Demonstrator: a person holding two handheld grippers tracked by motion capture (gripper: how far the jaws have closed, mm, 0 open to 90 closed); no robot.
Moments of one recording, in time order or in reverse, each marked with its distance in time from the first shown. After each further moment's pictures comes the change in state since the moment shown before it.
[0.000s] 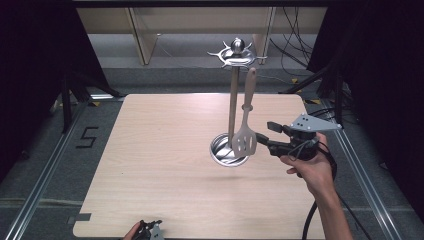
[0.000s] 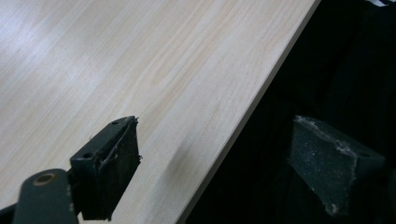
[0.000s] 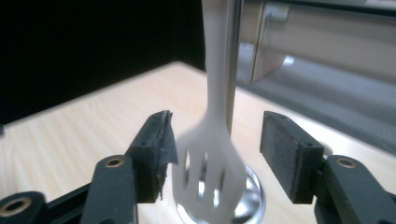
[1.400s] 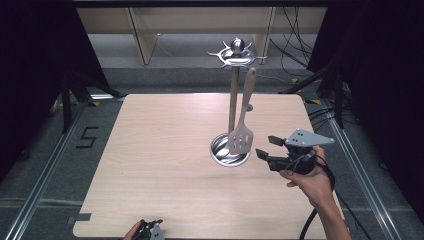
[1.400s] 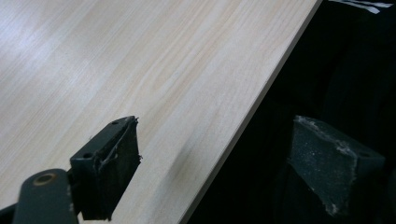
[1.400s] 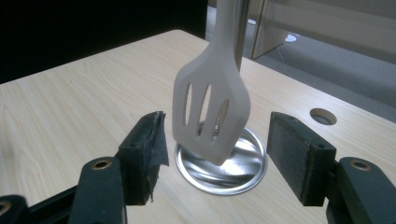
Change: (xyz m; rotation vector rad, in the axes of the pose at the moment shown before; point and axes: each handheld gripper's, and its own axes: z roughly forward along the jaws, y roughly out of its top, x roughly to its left) left arm 0.001 0.003 0.000 -0.003 -0.023 -0.003; right arm 0.007 -0.033 0.002 0.079 -0.002 -0.032
